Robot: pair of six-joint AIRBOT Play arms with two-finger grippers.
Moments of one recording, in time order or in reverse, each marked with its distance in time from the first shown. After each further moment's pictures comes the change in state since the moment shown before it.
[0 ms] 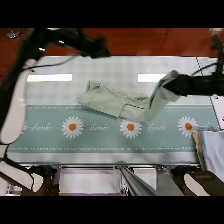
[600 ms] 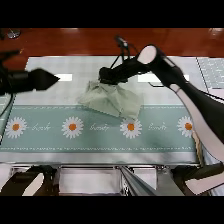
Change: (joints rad) left arm 0.257 0.959 -1.041 0.011 0.192 0.164; right arm 0.475 -0.775 0.581 0.042 -0.174 0.106
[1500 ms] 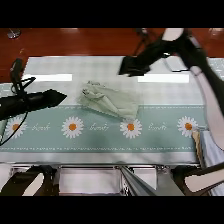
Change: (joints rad) left arm -0.018 -0.010 -0.259 -0.015 0.173 -0.016; right arm -0.262 0.084 0.111 -0.210 0.429 -0.017
